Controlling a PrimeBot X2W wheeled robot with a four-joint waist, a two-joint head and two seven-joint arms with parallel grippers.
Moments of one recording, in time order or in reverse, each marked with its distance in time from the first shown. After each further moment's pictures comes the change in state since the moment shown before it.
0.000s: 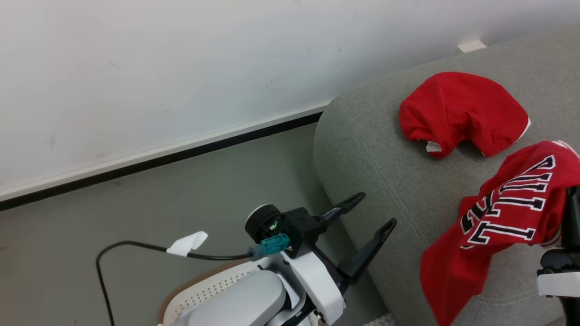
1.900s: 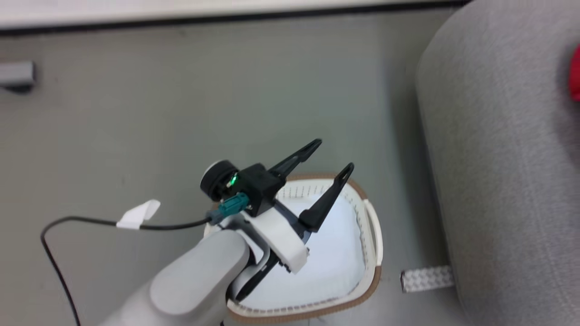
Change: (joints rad) left arm -0.092 0.092 0.095 -0.019 0.052 -0.017 0.005; right arm -0.480 -0.373 0.005 0.789 -0.158 0.000 0.470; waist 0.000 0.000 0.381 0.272
